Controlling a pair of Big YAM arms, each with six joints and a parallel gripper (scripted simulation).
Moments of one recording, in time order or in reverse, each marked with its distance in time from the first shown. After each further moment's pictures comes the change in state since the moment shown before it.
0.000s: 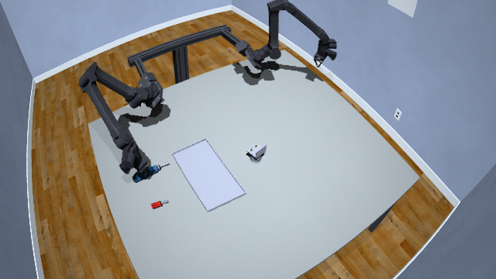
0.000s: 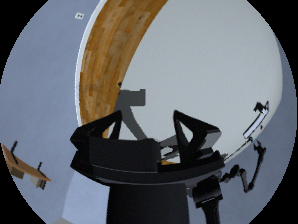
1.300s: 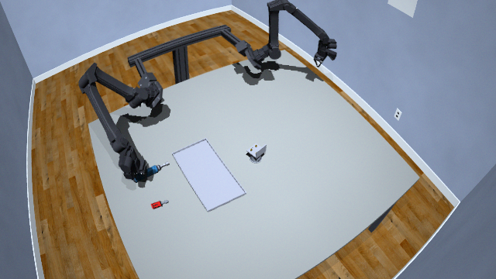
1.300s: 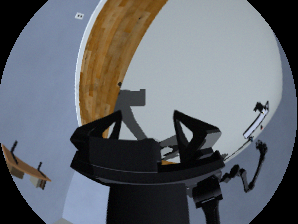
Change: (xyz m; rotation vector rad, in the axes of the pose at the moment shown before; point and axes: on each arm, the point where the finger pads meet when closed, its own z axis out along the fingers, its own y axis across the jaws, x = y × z) left arm 0.000 0.000 0.000 0.000 0.000 0.000; right arm -0.027 0.021 -0.009 -0.048 0.008 -0.536
